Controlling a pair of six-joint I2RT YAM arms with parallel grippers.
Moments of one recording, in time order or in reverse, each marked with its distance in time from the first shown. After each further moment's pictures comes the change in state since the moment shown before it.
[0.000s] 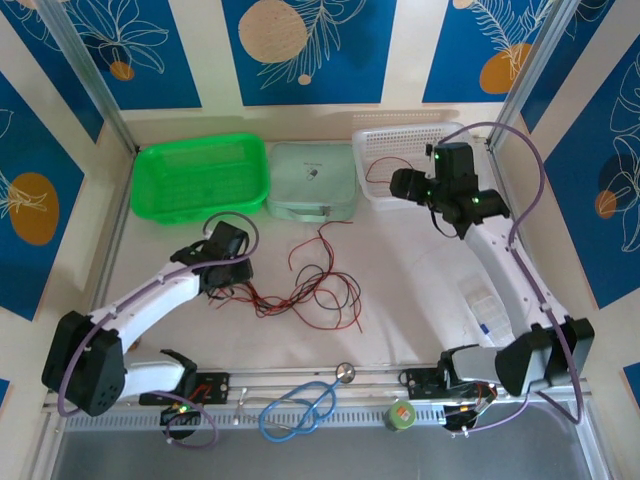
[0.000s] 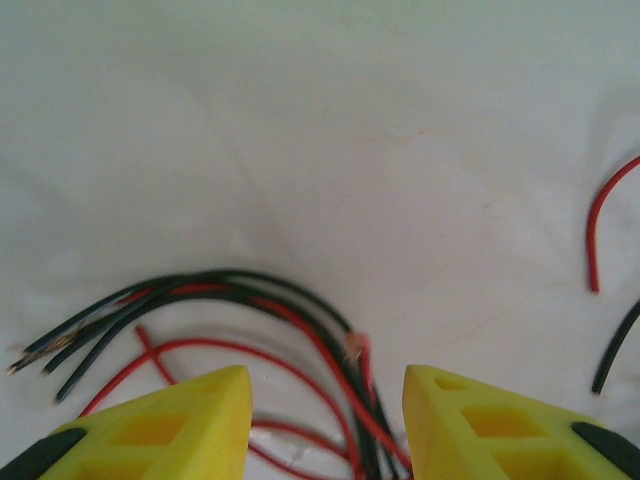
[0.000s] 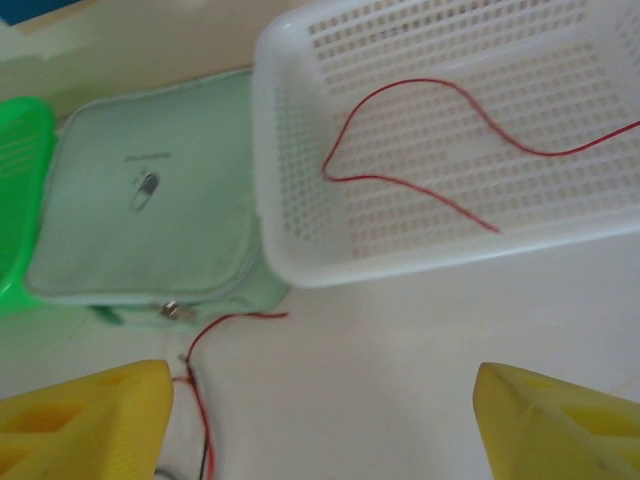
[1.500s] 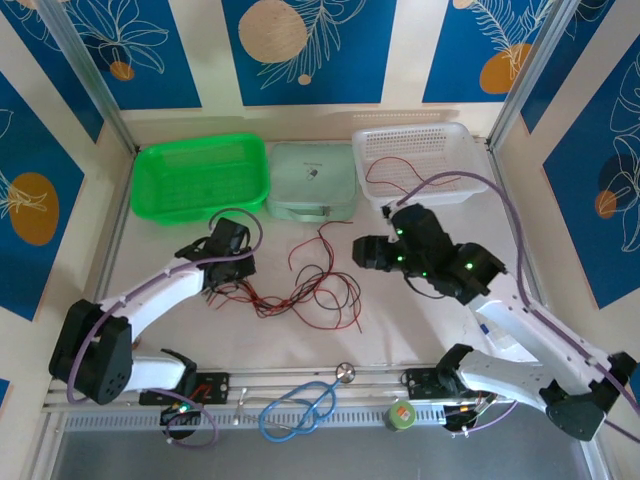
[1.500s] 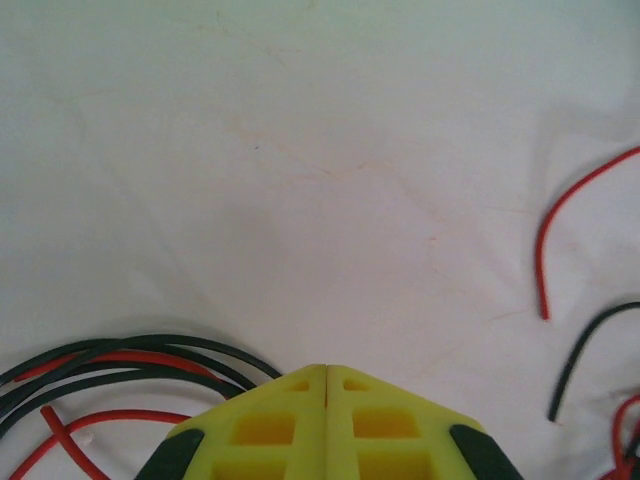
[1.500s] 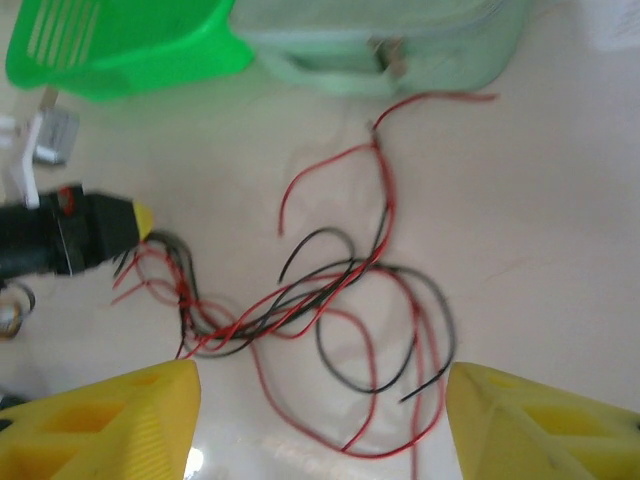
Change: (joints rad) left arm 0.024 0.041 0.010 0.082 0.079 0.050; right arm 0.542 -0.252 -0.192 -0.138 0.056 0.260
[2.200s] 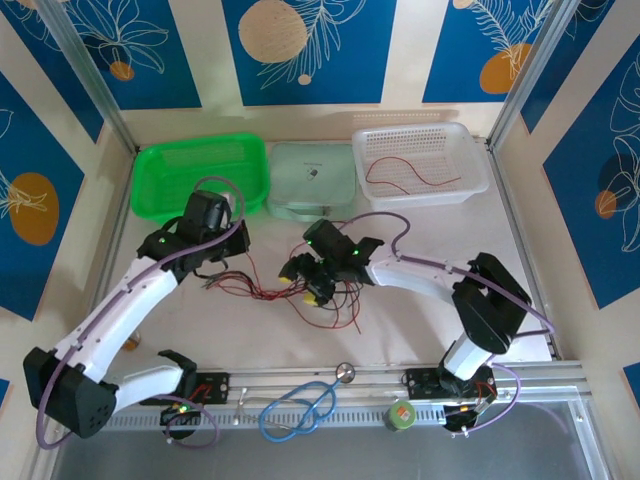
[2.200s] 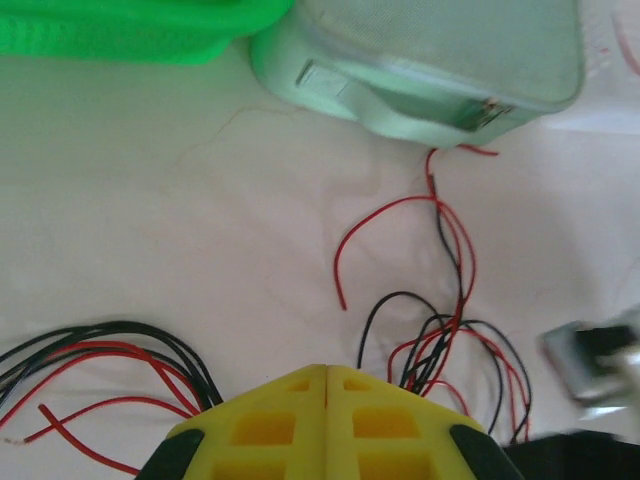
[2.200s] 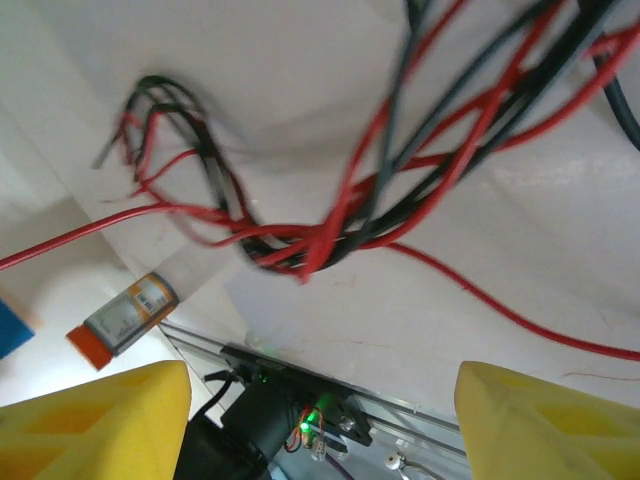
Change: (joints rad) left arm -0.001 -0.180 0.296 -0.240 0.096 0.080; right arm 0.136 0.623 -0.023 0.429 -0.430 0.846
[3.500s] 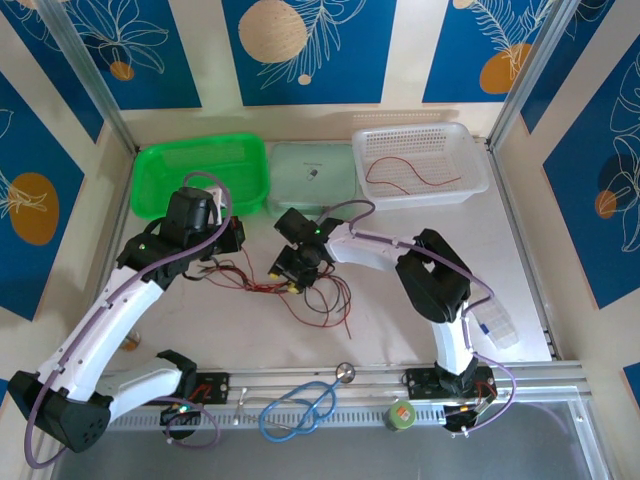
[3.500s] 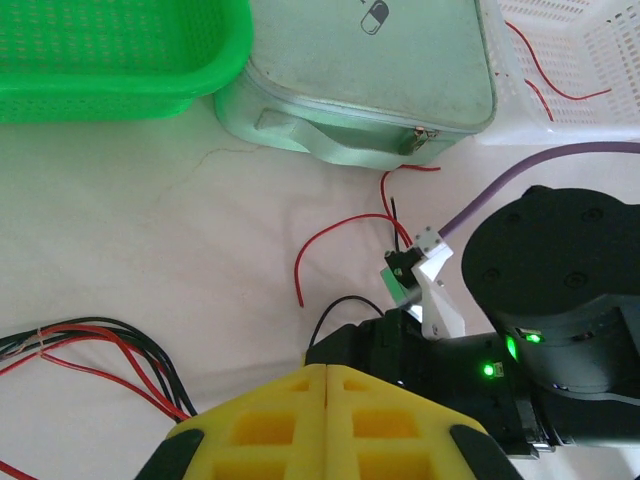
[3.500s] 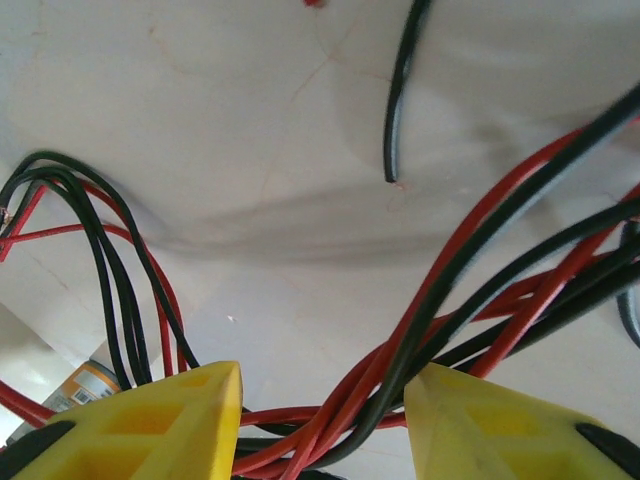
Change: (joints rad) left arm 0.000 -0.072 0.059 -0.051 0.027 0.055; right arm -0.017 0.343 0.375 -0.226 0.035 -0.095
